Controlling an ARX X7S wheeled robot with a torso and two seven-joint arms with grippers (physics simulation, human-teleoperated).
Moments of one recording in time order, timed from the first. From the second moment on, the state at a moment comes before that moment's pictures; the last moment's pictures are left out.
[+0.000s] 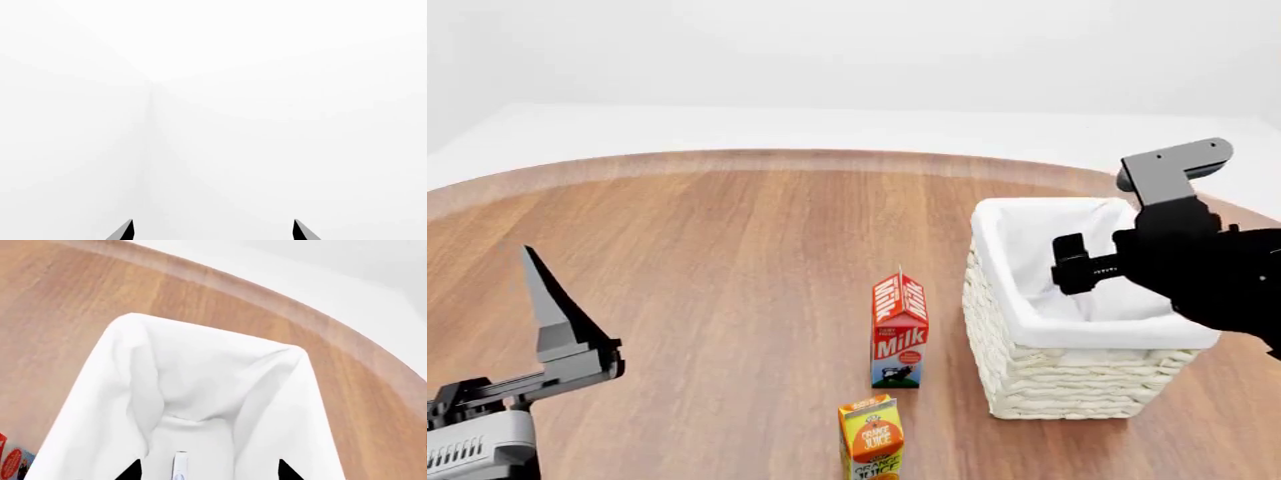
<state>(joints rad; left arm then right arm) 0.11 -0.43 0.02 0.53 -0.10 0.25 -0.56 1.19 0.78 -0.79 0.29 1.04 0.98 0.25</state>
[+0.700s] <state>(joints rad) 0.11 -0.44 0.02 0.54 -0.10 0.26 -0.57 1.07 1.06 -0.61 -0.62 1.48 1.04 0.58</state>
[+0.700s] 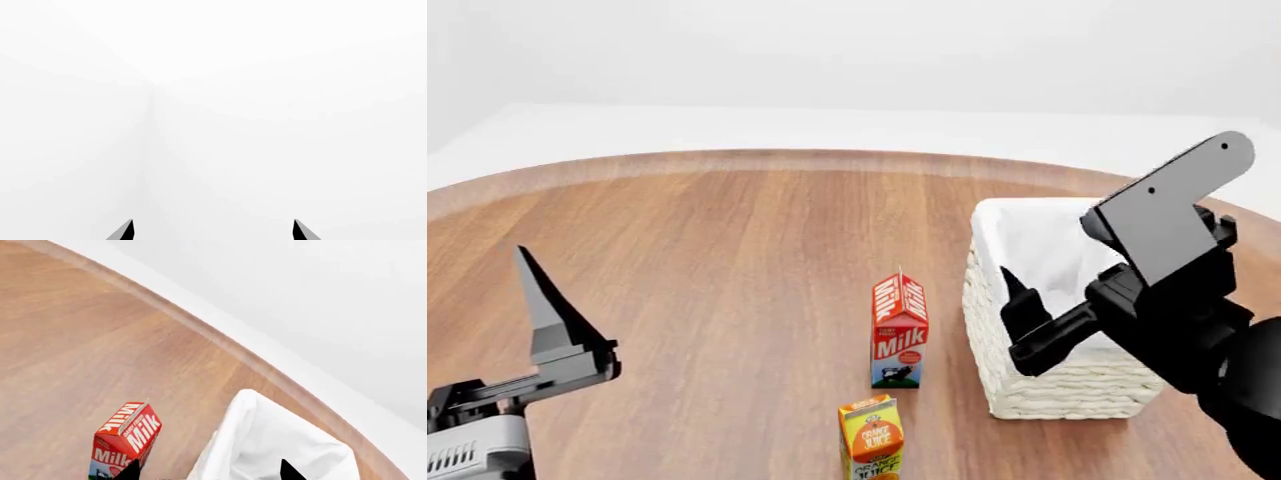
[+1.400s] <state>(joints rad) 0.12 -0.44 0.01 0.54 -0.11 0.26 -0.58 0.81 0.84 -0.80 -0.94 1.68 0.97 0.92</state>
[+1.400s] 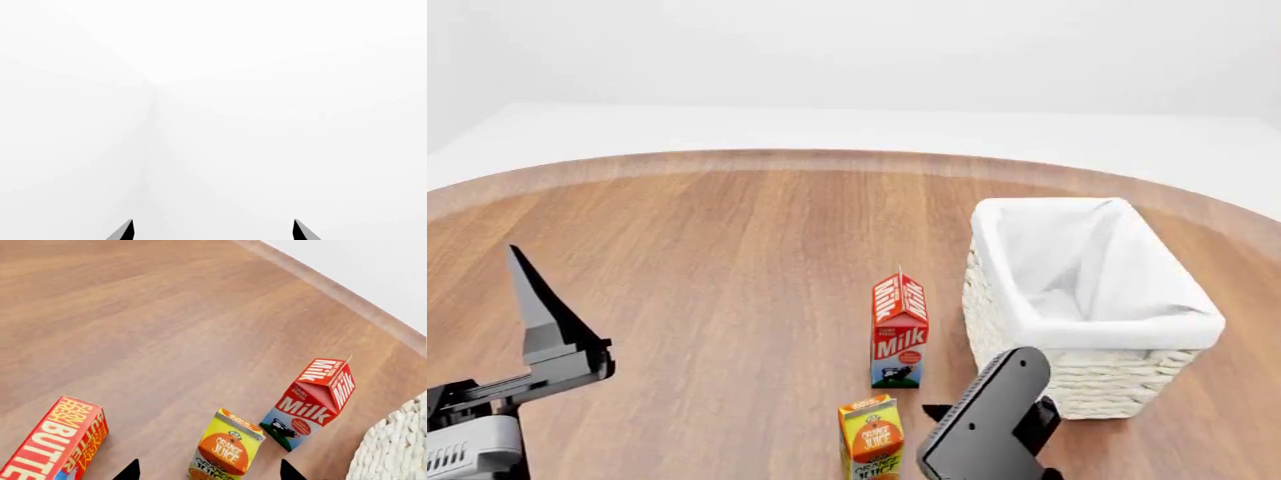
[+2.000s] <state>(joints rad) 0.12 -0.45 0.01 0.55 -0.11 0.26 -0.59 0.63 0.61 -0.92 -0.93 1.58 0.90 1.06</state>
